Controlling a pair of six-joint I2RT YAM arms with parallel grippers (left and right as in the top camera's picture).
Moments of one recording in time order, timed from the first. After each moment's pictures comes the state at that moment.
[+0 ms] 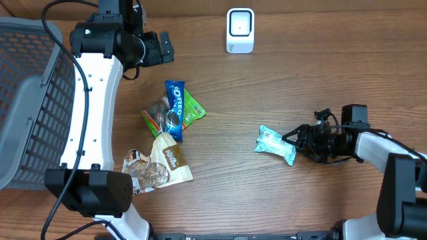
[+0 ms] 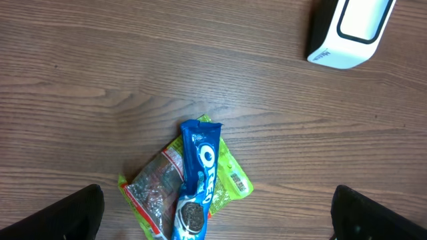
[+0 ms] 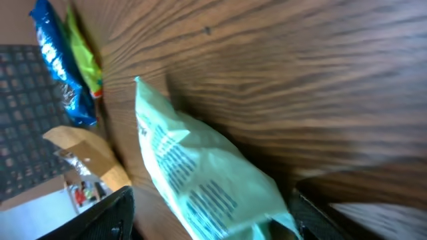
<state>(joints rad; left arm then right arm) -0.05 1.86 2.01 -1.21 0.10 -0.26 -0.12 1.69 0.69 -0.40 -0.86 0.23</state>
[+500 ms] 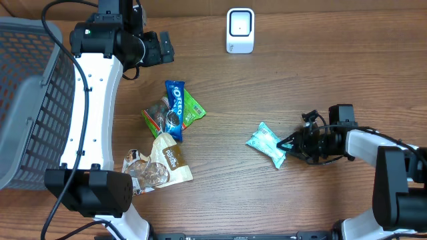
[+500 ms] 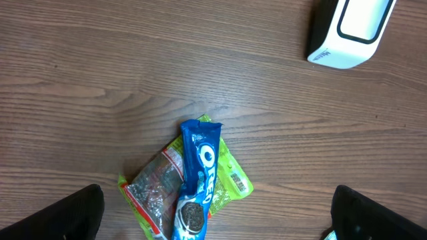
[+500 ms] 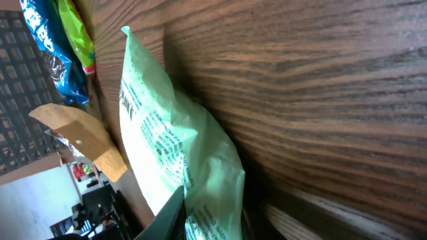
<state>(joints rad) -0.05 1.86 2.01 -1.22 0.10 -0.26 -0.04 1.73 0.69 -0.38 -0.88 0.23</state>
